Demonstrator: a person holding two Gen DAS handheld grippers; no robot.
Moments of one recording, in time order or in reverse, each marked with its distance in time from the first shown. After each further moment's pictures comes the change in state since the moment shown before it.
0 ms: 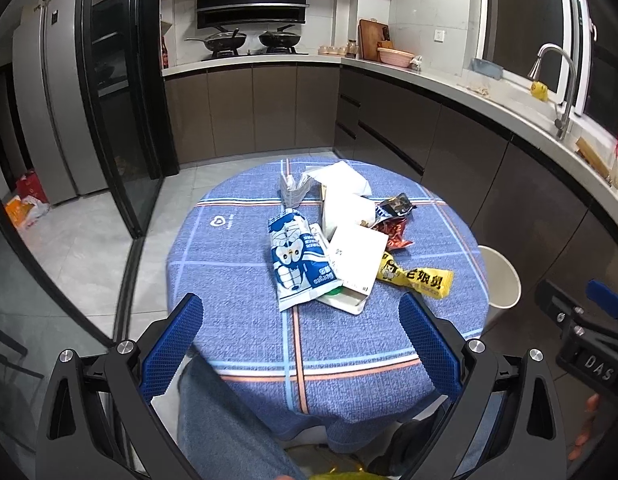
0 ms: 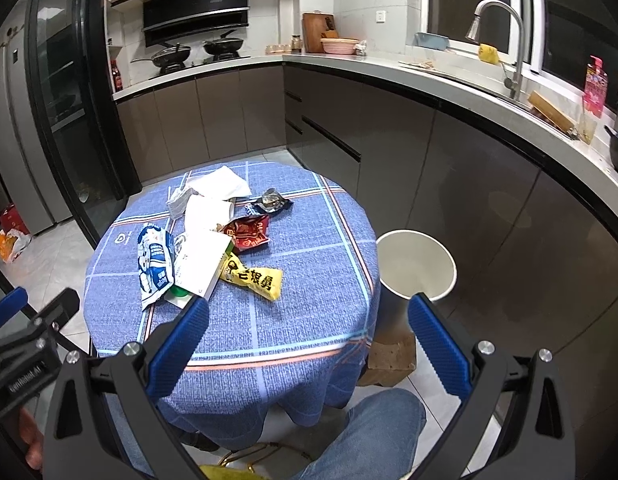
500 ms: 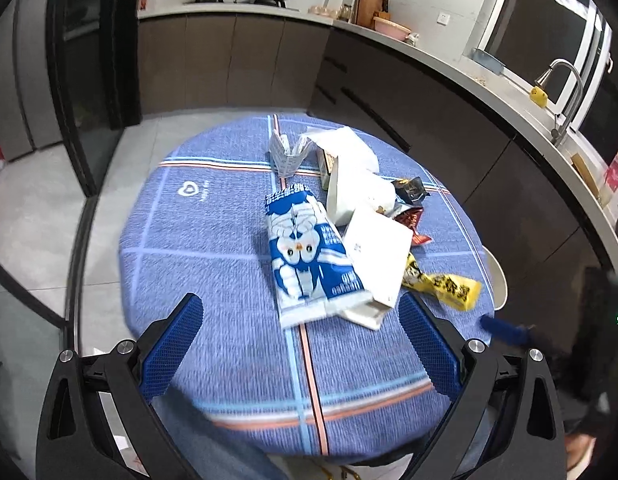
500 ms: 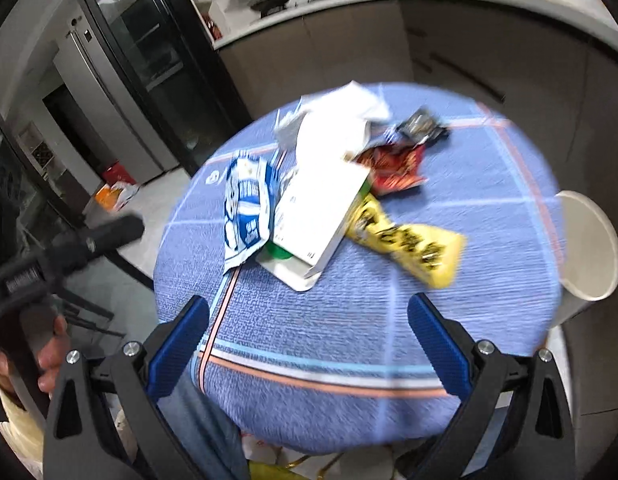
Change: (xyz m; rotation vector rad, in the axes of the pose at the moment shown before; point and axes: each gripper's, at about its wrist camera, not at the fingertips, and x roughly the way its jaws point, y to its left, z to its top) left arm 0.110 0.058 0.024 -0.078 0.175 -0.180; right arm 0.144 0.055 -0.016 -0.048 0.254 0.494
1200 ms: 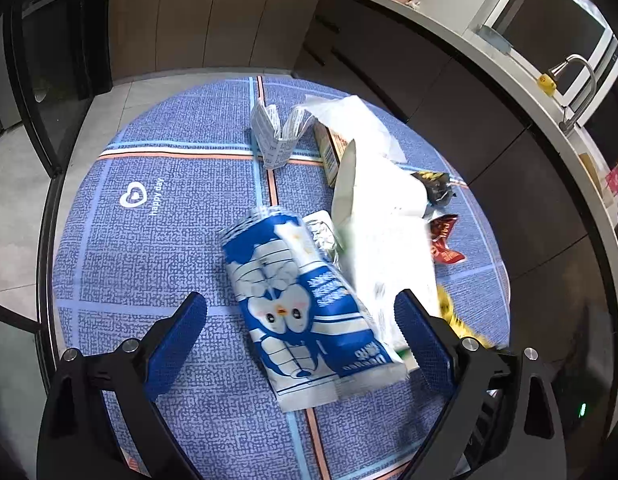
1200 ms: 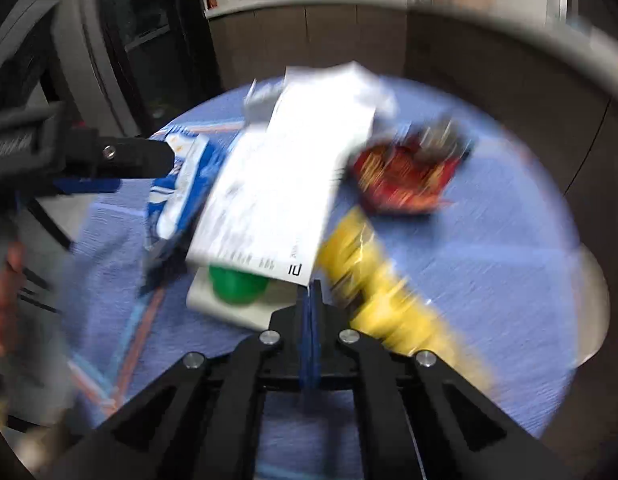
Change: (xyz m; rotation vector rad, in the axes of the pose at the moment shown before) left arm 0.092 0.016 0.048 -0.011 0.139 -0.076; right arm 0.079 0.011 0.024 -0.233 -0.052 -0.280
